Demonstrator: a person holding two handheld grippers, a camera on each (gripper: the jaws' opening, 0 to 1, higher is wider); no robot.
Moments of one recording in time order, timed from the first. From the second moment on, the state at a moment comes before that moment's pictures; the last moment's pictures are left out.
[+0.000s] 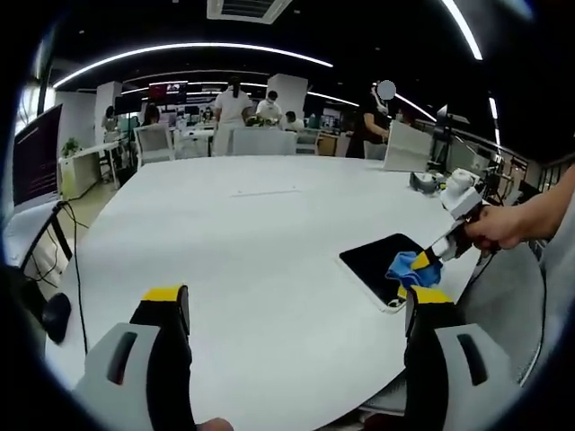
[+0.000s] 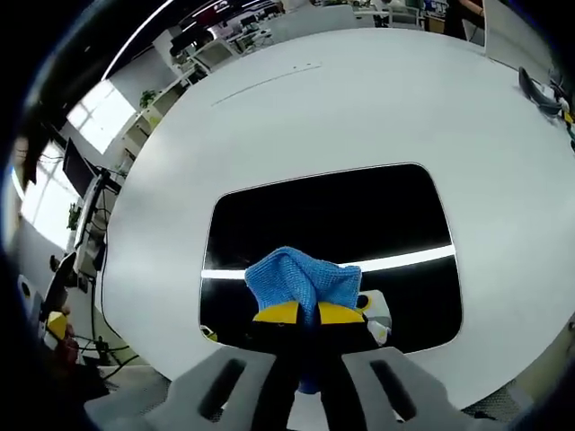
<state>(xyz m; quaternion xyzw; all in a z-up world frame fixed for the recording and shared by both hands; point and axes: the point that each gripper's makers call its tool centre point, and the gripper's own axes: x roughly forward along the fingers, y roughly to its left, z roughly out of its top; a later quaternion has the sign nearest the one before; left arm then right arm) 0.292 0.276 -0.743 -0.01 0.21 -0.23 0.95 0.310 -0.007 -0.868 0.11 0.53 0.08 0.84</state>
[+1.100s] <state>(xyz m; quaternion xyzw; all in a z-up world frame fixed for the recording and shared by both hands) 0.289 0.274 -0.739 -0.01 0.21 -0.24 0.95 0.312 0.047 -0.870 0.10 0.54 0.12 0.83</state>
